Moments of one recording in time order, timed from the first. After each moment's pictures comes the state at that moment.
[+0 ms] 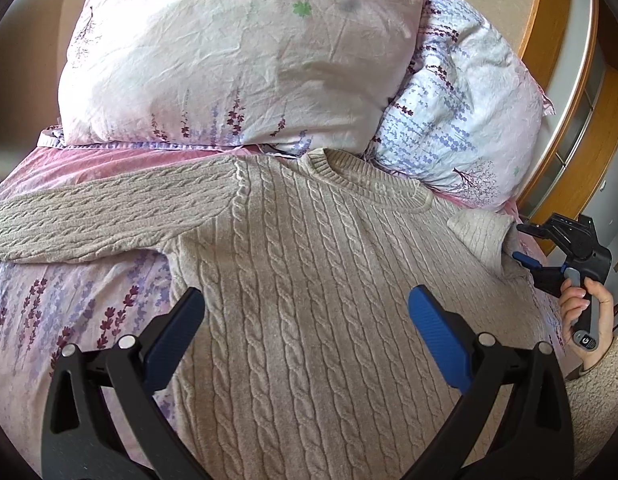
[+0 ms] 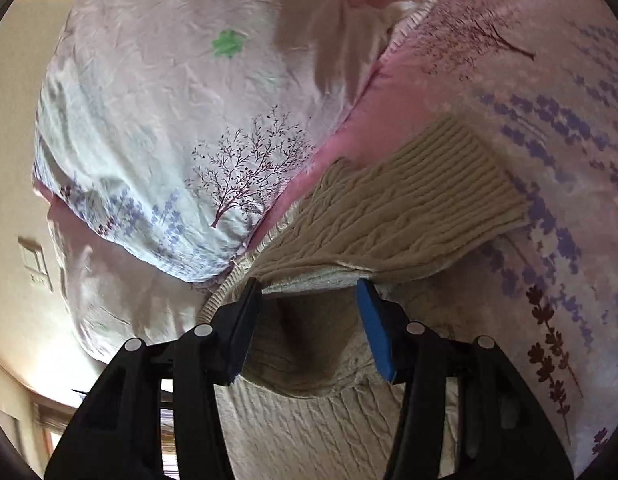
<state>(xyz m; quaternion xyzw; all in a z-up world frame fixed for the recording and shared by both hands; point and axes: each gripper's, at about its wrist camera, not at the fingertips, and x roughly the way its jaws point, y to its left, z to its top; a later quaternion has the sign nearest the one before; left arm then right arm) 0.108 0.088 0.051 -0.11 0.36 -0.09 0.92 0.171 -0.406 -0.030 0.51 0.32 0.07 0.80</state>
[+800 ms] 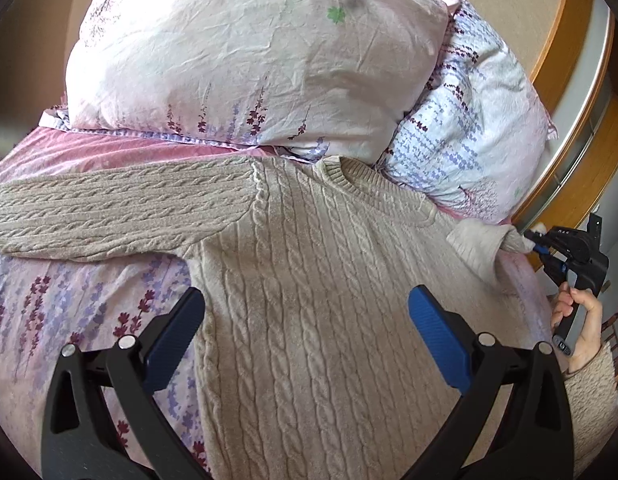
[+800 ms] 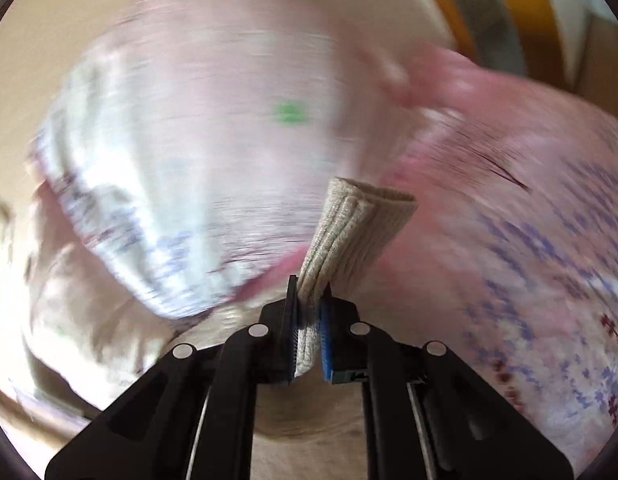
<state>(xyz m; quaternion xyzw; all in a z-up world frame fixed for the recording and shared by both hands) 0.122 0.117 0.053 -0.16 0.37 -0.10 0.91 0.159 -0.372 0.037 0.36 0.24 0.00 0.90</state>
